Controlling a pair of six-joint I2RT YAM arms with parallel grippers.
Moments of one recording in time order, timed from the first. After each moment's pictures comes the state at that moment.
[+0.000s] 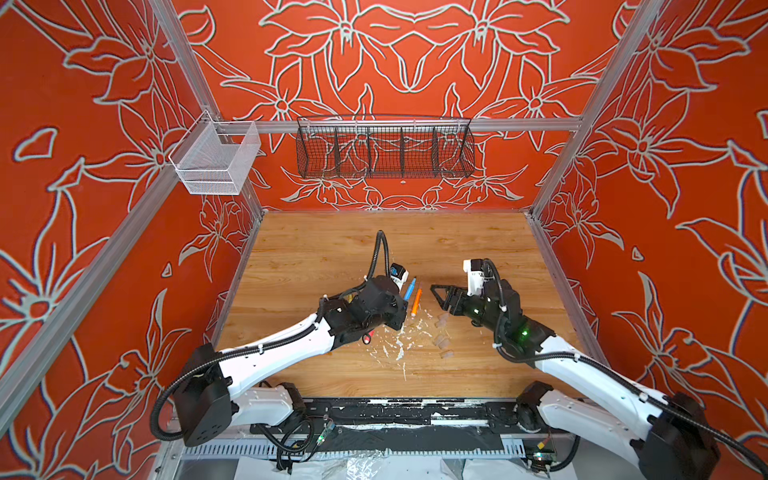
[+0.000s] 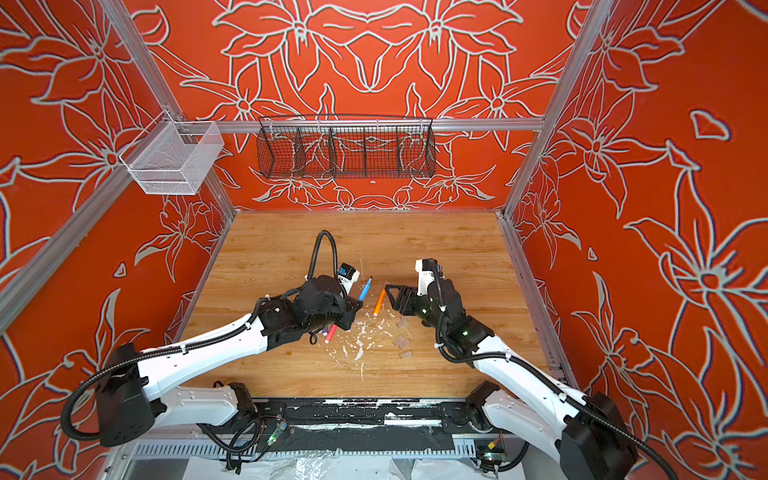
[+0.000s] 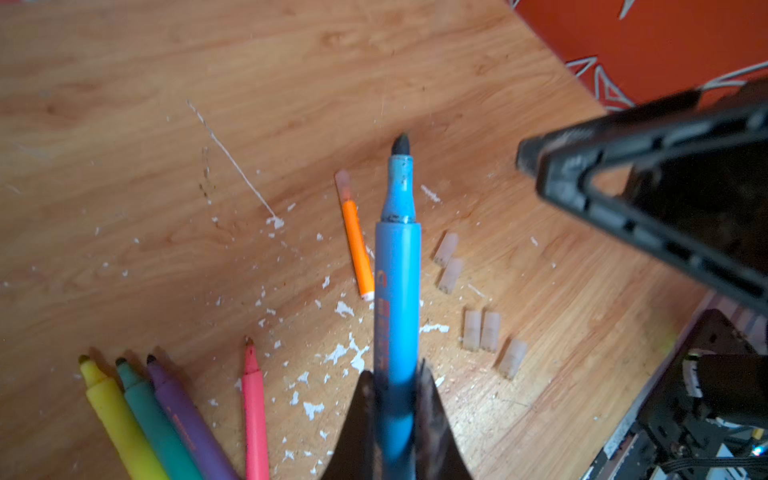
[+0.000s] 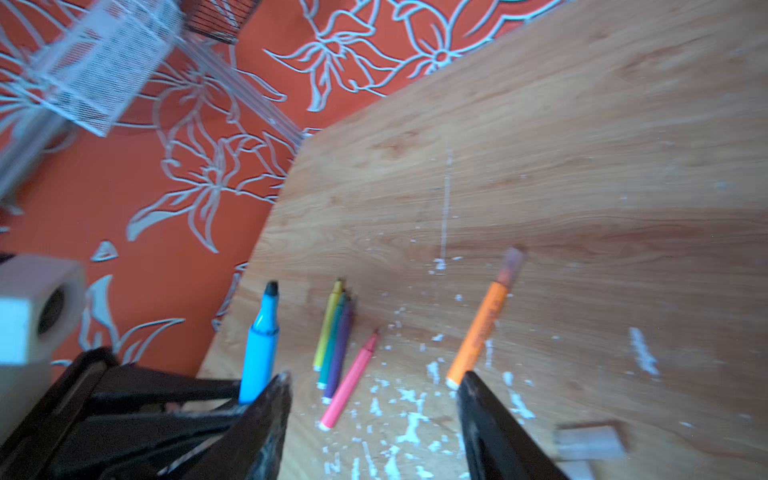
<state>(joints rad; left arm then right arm) -0.86 1.24 0.92 -0.32 -0.12 -0.34 0.62 0.94 0.51 0.12 -0.11 0.75</state>
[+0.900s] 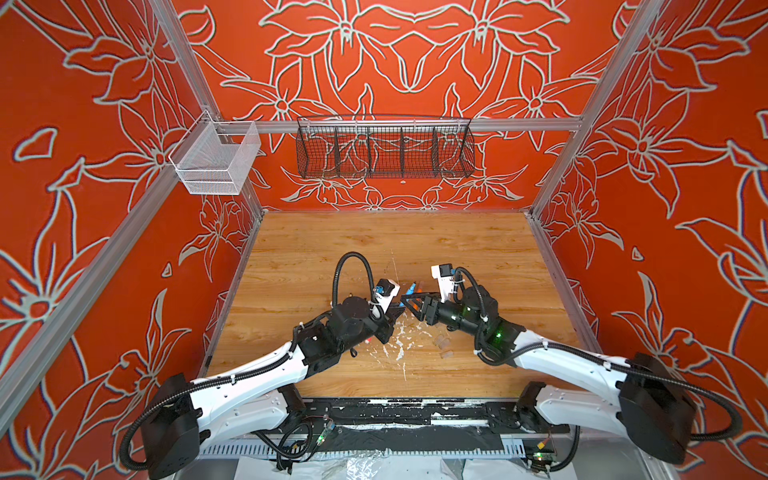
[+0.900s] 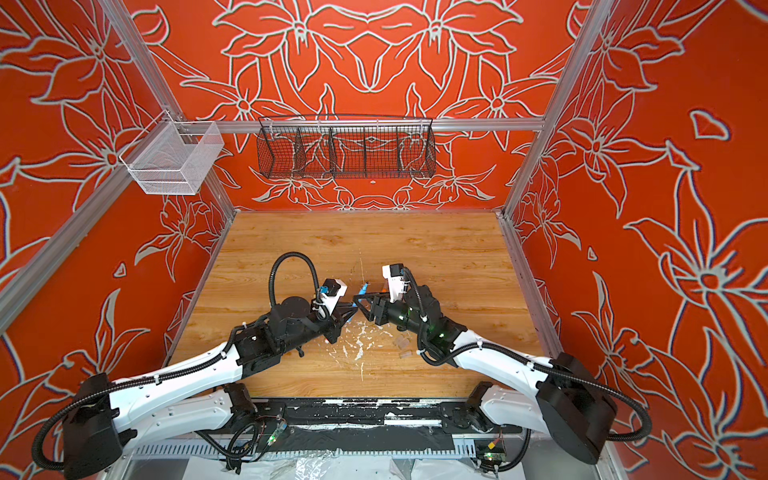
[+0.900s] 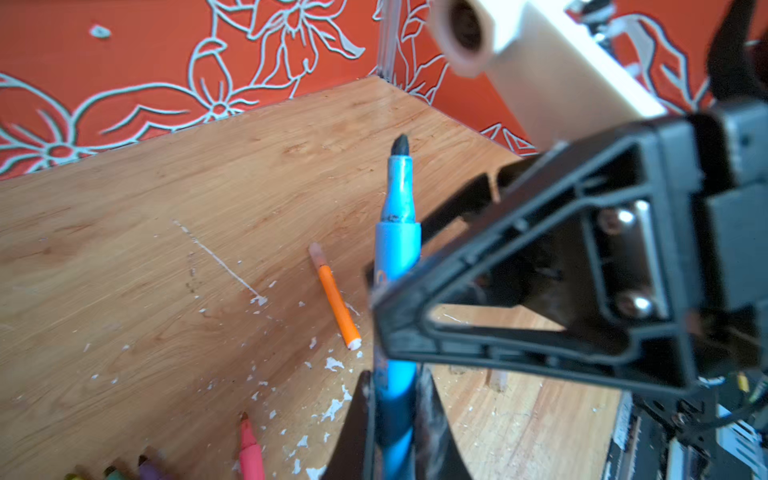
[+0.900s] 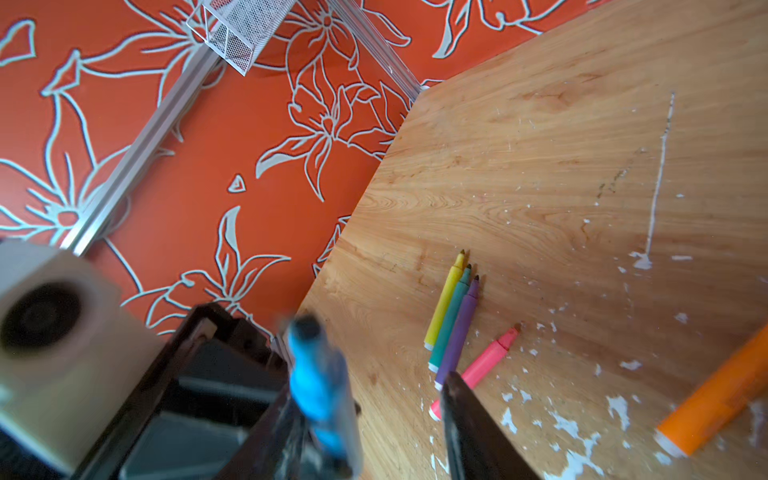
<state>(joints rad) -0.86 1.00 0.59 0.06 -0.02 -0.15 0.80 1.19 0.56 0.45 -0.24 0.79</state>
